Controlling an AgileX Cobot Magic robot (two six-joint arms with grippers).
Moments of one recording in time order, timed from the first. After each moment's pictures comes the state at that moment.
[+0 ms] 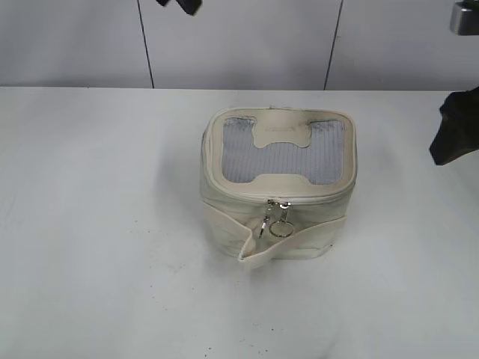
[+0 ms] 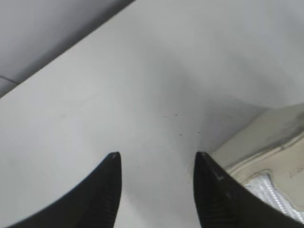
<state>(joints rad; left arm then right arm) -0.53 2.05 -2.23 0.01 1.22 0.11 0.23 1.42 -1.07 0.06 0.94 -0.02</state>
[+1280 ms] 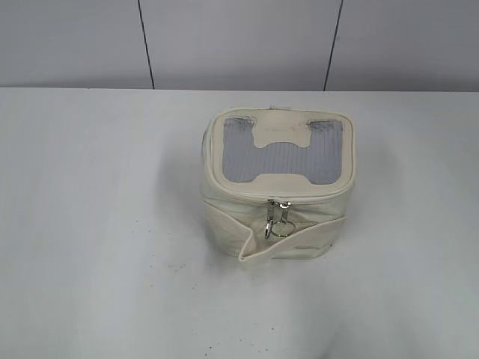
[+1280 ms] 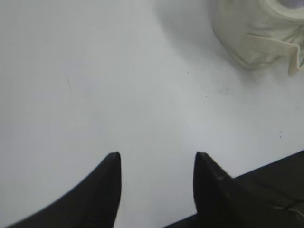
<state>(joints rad) -0.36 0.41 -0.67 -0.01 1.06 0.03 0.20 0.15 -0.54 0.02 1.09 -0.01</state>
